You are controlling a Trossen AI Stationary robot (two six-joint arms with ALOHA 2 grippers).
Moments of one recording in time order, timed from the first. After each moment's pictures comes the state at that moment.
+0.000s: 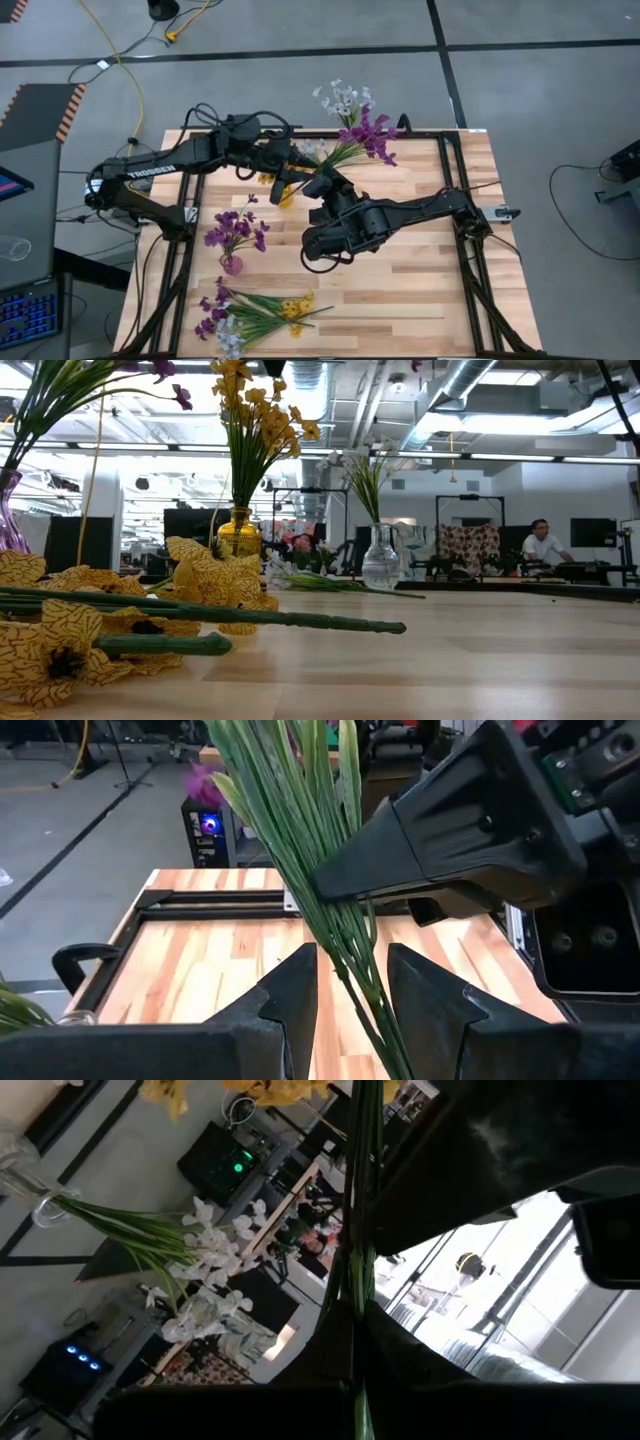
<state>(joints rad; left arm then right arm) 0.25 1.33 1.33 -0.27 0.32 0.04 0.30 2.10 2.36 -1.34 1.46 -1.11</state>
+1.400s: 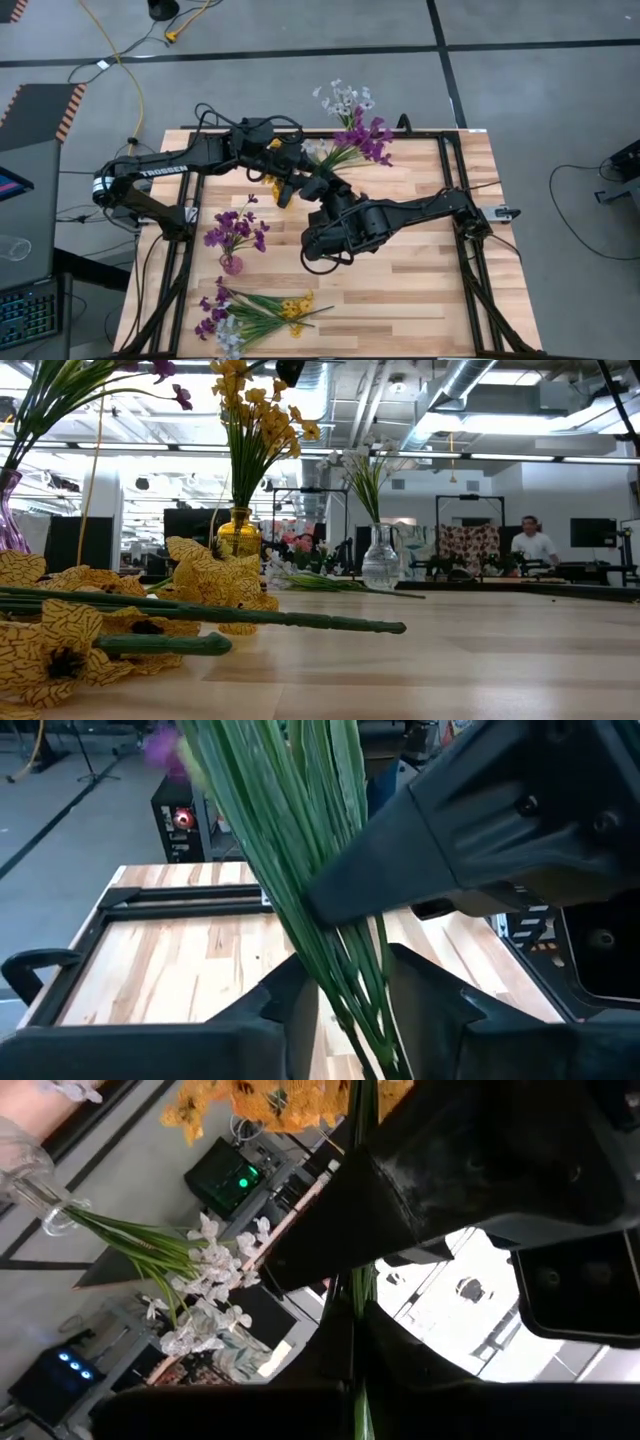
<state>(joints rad) 0.24 1.40 1.33 -0.22 0.38 0.06 0.30 2.10 2.36 -1.30 1.40 -1.19</state>
